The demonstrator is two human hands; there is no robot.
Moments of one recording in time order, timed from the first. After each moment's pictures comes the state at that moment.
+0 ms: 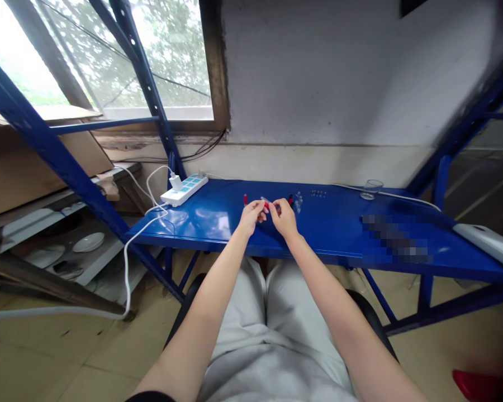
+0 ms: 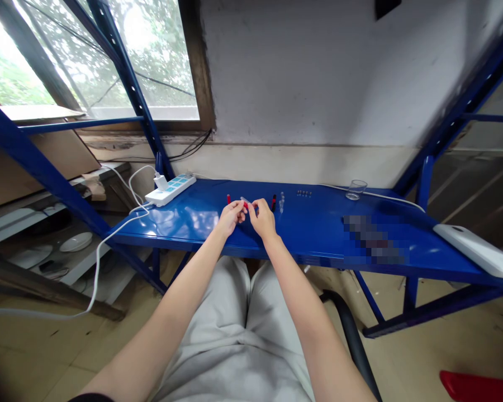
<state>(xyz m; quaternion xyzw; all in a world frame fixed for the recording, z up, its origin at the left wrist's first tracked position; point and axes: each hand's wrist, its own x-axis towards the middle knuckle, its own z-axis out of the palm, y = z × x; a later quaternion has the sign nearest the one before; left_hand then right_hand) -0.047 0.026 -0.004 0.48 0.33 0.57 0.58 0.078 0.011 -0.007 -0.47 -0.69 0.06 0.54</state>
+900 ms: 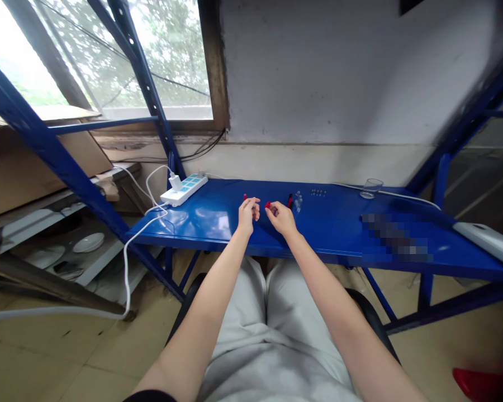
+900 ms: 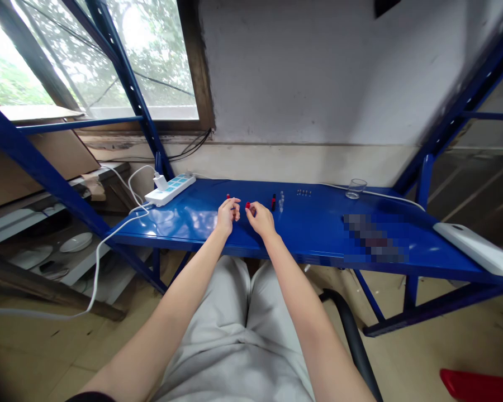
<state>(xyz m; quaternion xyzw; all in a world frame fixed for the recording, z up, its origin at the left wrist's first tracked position) -0.050 0.026 -0.001 0.43 0.33 0.65 0.54 0.080 0.022 -0.015 -0.49 -0.73 0.08 0.47</state>
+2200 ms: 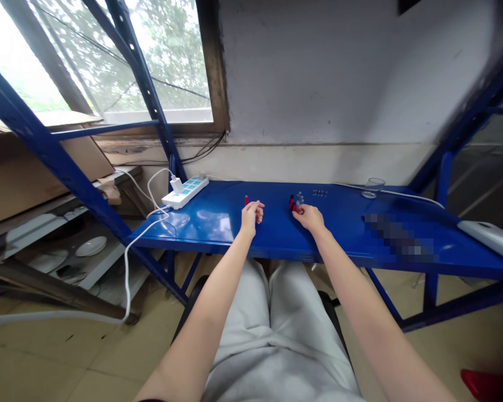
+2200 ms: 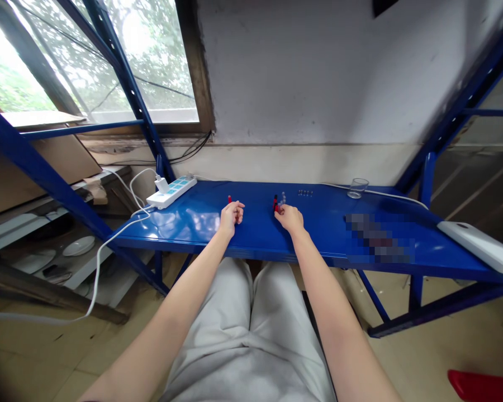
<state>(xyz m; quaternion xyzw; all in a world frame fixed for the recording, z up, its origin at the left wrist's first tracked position) -0.050 0.026 -0.004 0.45 0.36 0.62 0.54 0.160 0.040 -0.013 -0.68 -0.68 0.06 0.28</state>
